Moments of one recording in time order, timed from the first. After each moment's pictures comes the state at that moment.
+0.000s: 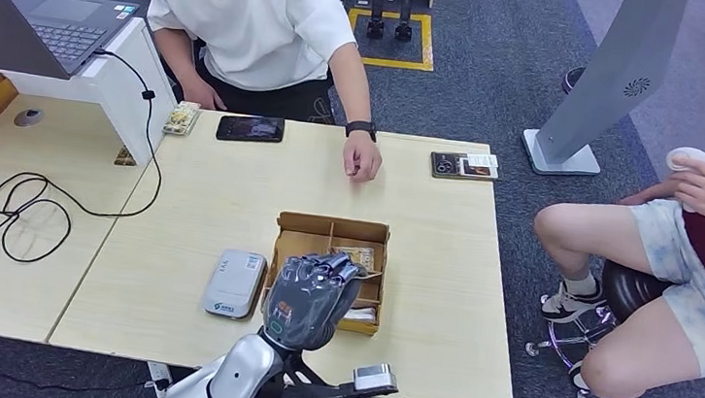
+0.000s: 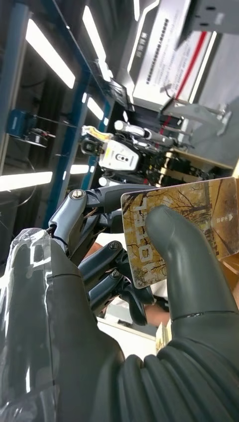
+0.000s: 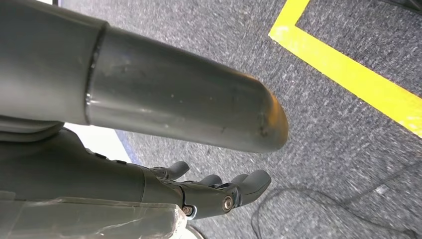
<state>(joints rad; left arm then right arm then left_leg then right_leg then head) -0.33 -0.06 -0.79 -1.27 -1.27 0.63 0.15 -0.05 0.08 -0.50 -0.26 1.25 -0.19 0.16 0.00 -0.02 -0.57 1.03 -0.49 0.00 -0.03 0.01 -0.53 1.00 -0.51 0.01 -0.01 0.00</state>
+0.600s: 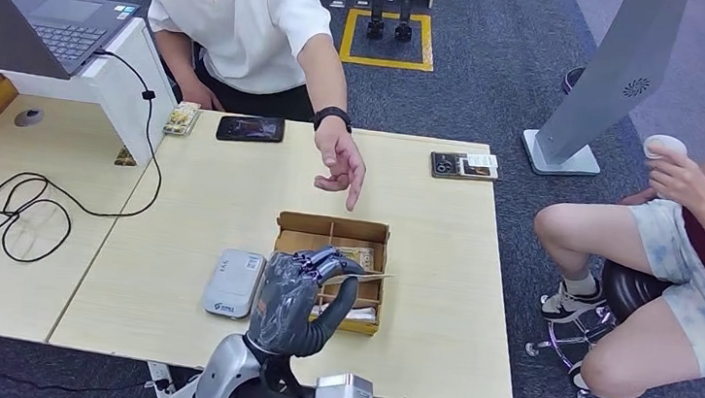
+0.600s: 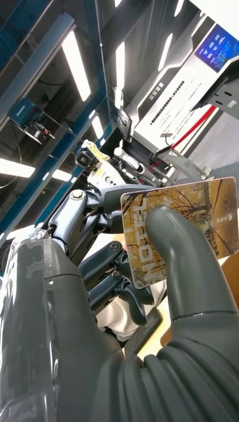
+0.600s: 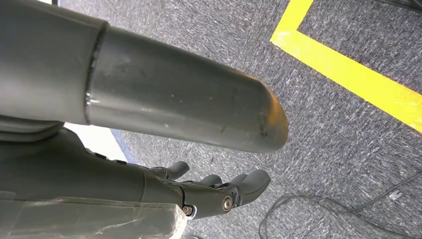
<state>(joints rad) -0.28 -0.03 -0.78 -1.47 -0.90 0.67 -0.08 -0.02 0.07 -0.49 -0.25 1.20 -0.23 0.14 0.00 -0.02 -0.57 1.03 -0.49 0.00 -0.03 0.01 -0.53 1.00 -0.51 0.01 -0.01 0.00</state>
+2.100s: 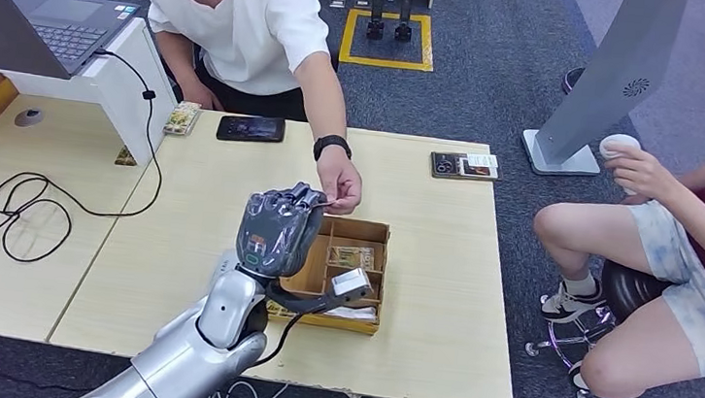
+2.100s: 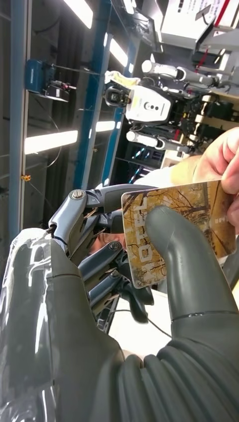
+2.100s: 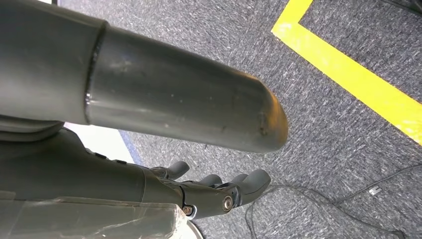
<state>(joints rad) -0.50 -0.07 -0.65 -1.10 -1.31 0.66 0.22 -0.04 0.05 -0.35 -0.25 1.15 -0.20 0.17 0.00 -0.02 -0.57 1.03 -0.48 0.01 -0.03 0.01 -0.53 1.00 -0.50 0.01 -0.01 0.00</state>
